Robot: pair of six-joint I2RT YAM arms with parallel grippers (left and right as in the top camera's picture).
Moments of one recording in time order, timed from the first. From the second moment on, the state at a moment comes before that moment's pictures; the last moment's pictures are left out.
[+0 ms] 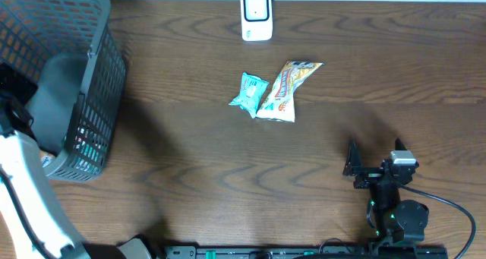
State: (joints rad) left arm 0.60 1.41 1.38 -0.71 -0.19 -0.30; right arm -0.03 0.01 0.01 -0.07 -0.06 0.06
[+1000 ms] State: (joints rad) left arm 0.63 1.93 1.36 -0.80 -0.48 -0.33; right arm -0.03 0.01 0.01 -0.07 -0.06 0.06
